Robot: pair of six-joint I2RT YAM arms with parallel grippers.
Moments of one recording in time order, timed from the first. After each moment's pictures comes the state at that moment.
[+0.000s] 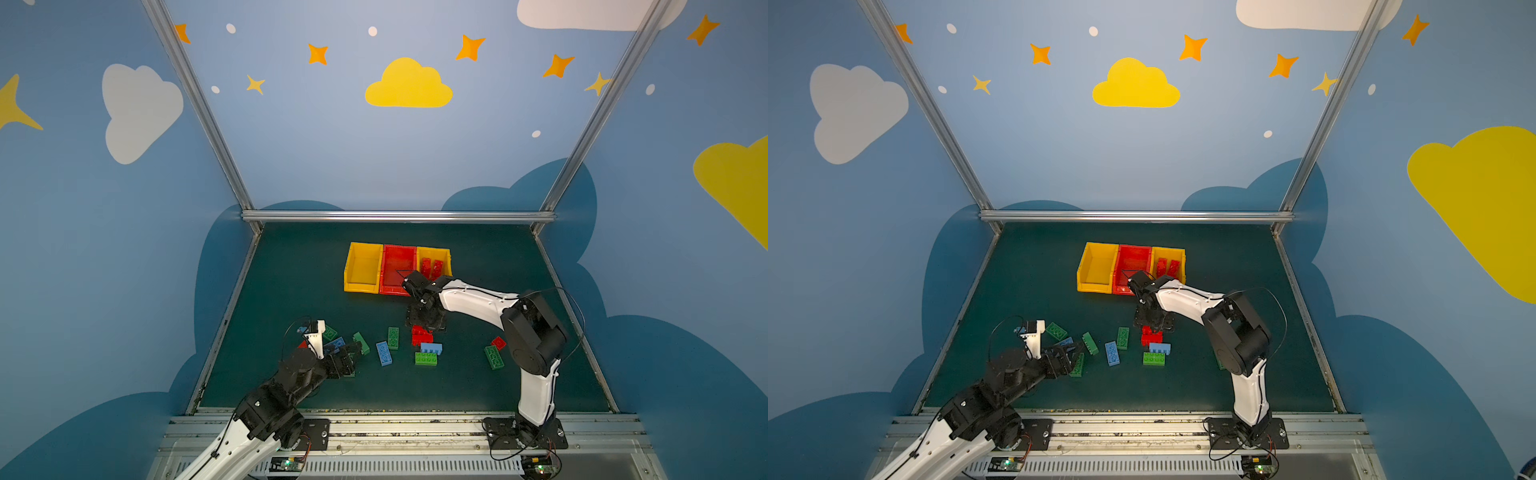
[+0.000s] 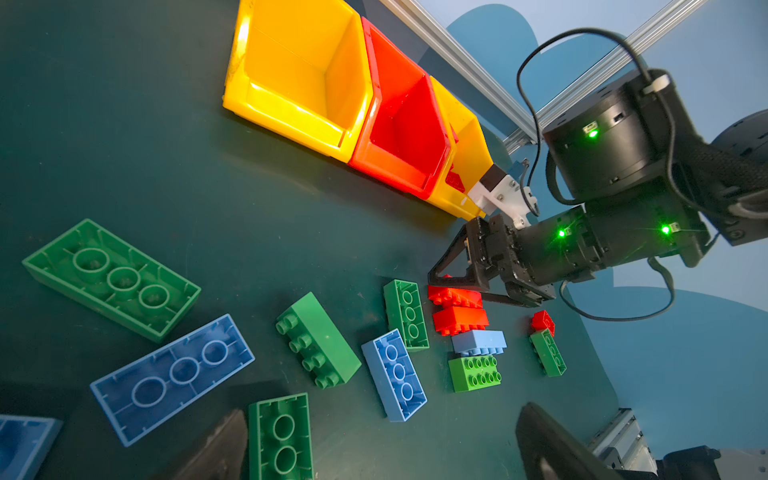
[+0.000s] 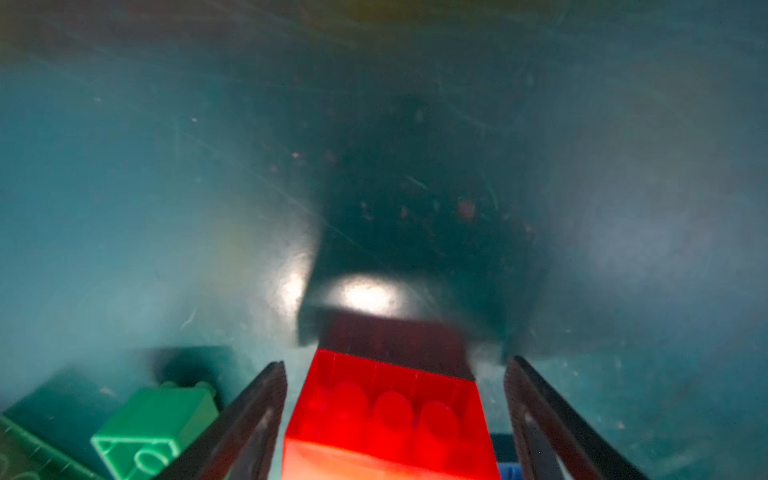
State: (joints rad) left arm -0.68 0.26 0.24 -0.43 -0.07 -0.76; right arm 0.78 1.94 1.34 -0.83 0.03 0.86
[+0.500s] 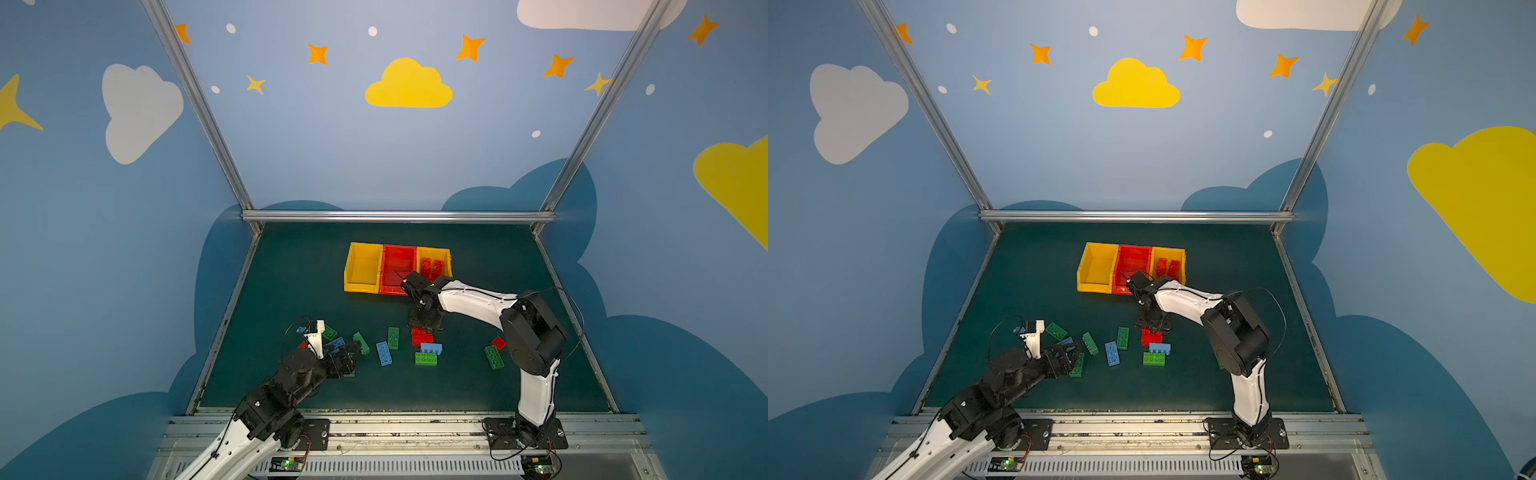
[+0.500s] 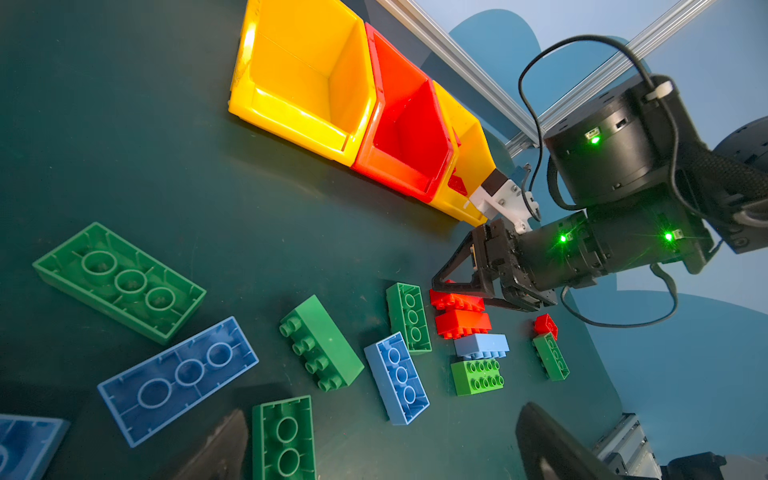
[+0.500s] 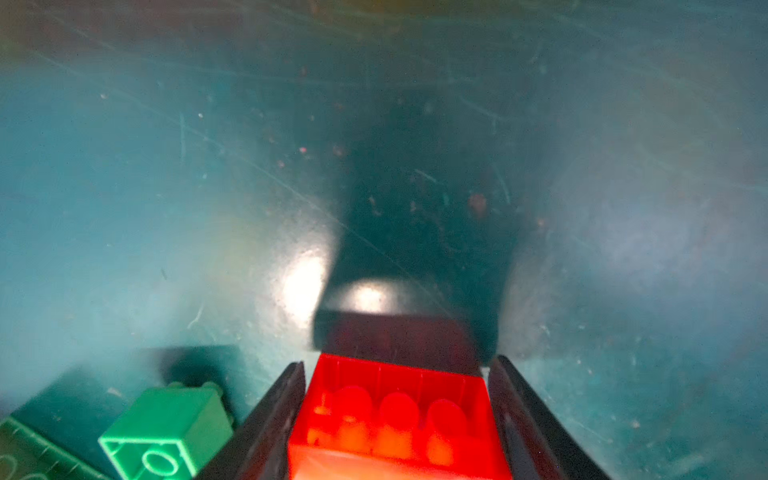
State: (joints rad) left arm -0.68 0.26 0.24 -0.43 -0.08 -0.76; right arm 0.79 1.94 1.34 -0.83 0.04 0.87
